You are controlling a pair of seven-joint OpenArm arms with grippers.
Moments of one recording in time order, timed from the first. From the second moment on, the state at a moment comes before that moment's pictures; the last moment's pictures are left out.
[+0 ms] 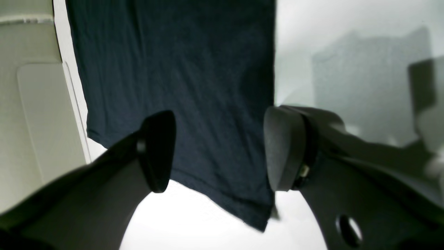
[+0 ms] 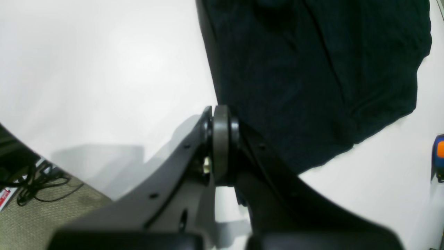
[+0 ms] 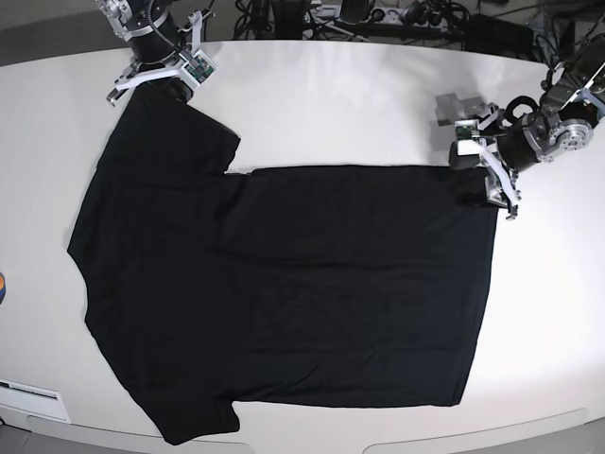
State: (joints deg) left arm 6.4 -64.1 37.6 98.0 21.7 -20.8 0.2; right arm -42.4 26.2 -17.1 123.7 -22.3 6.5 -35.3
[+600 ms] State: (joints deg) left arm 5.5 -68.1 41.5 96.5 25.9 -18.5 7.0; right arm -42.3 26.2 -17.1 123.7 -22.3 6.4 -35.4
